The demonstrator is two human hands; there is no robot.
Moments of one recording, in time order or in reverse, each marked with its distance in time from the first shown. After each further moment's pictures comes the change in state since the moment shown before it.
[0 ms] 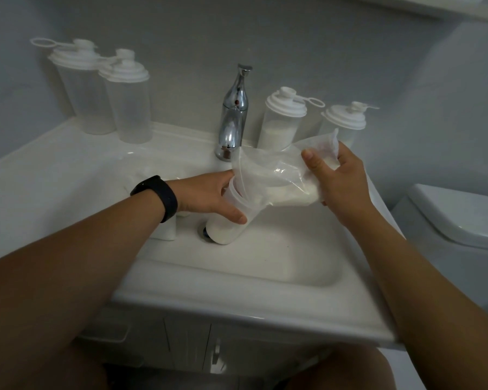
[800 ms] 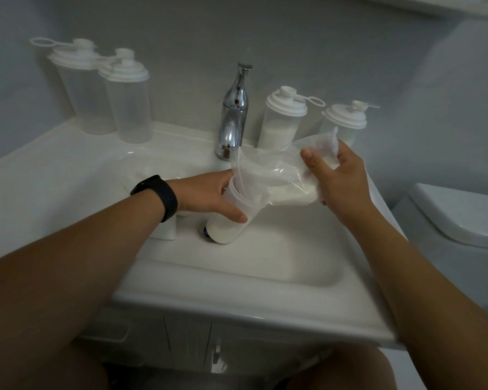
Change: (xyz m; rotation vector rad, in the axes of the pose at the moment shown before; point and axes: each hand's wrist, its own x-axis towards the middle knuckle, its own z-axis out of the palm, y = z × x) left_hand 0.000 0.001 0.000 0.014 0.009 -0.030; right_hand -0.001 -0.002 0.001 -0.019 -0.004 -0.006
